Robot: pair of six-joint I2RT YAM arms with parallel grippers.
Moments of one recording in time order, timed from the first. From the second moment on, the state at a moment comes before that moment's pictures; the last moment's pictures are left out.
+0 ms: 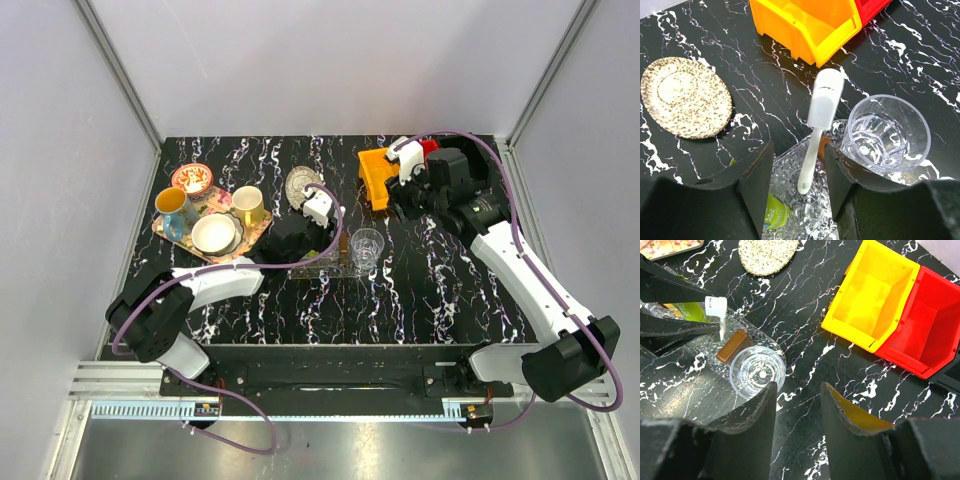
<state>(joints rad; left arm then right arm) -0.76 1.53 0.77 0.49 -0.14 -0.05 0.42 1.29 1.29 -0.57 -0.14 -0.23</state>
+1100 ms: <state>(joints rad) -0.76 1.45 0.77 0.44 -0.10 -0.04 0.42 1.29 1.29 -0.57 -0.14 -0.23</state>
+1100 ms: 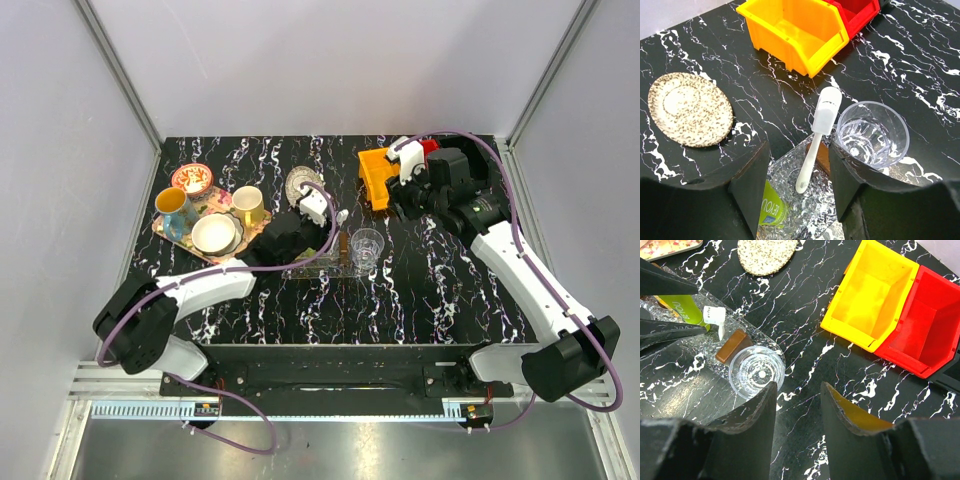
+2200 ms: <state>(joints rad) -0.76 1.25 0.78 0.28 -0.04 0.14 0.42 1.29 1.30 -0.57 -0.14 -0.24</state>
